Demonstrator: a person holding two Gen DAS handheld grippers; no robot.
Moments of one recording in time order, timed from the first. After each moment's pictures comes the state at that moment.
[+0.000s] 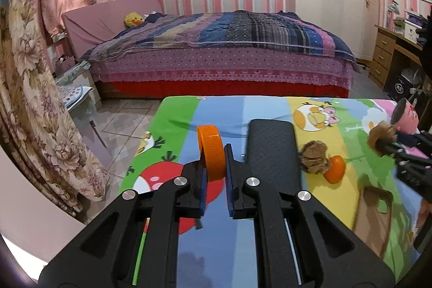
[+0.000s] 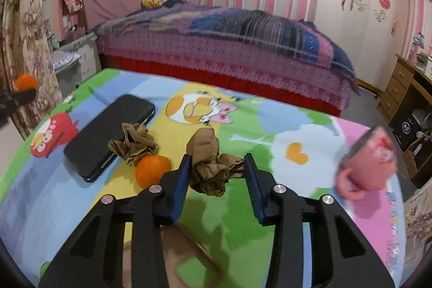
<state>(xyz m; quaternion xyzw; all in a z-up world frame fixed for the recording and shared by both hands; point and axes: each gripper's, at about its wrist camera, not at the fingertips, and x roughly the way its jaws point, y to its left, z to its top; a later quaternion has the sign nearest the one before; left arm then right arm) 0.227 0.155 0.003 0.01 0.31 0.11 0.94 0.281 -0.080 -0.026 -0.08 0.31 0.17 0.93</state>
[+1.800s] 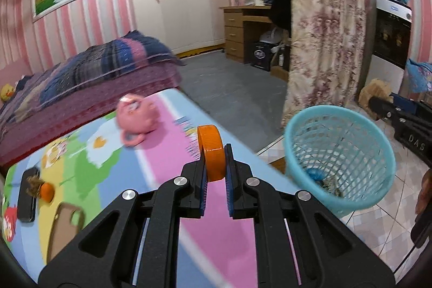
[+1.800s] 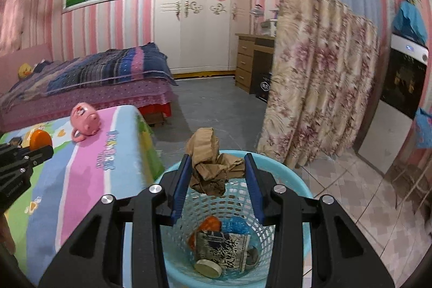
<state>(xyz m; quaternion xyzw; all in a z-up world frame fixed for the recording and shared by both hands) 0.138 -0.280 0.007 0.12 0.27 -0.24 0.93 0.062 -0.468 0.014 0.05 0.24 -0.19 0.95</state>
